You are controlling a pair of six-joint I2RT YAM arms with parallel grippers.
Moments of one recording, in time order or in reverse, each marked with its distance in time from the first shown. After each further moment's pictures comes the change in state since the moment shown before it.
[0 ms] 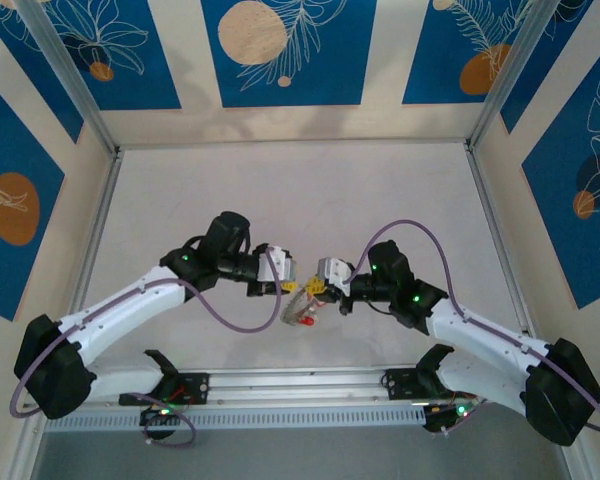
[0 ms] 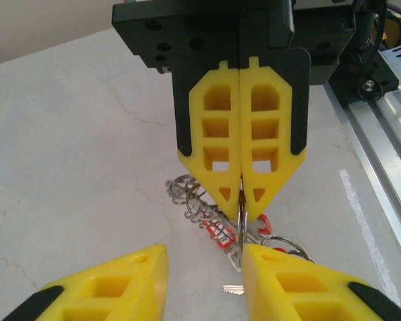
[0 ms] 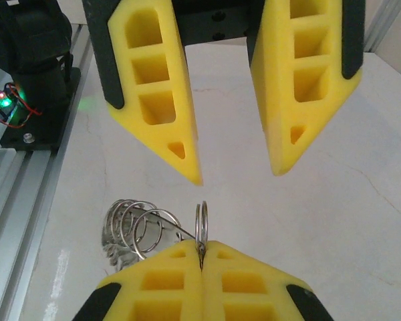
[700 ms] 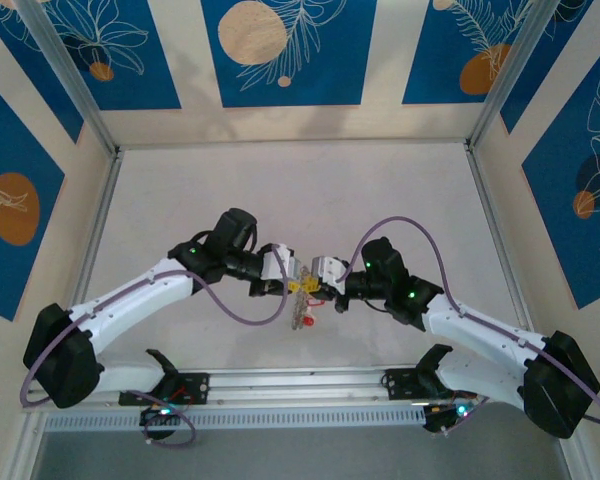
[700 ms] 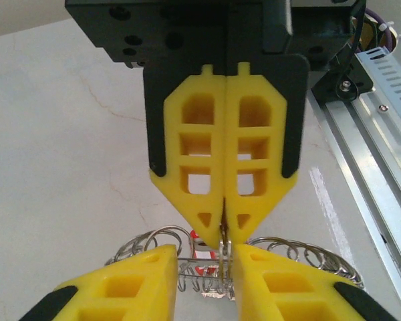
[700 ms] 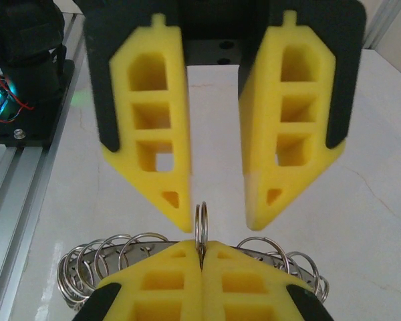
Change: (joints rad) left arm 0.002 0.065 0.040 -0.058 0.047 0.000; right arm 0.033 0.038 0.040 -0.020 0.040 -0.018
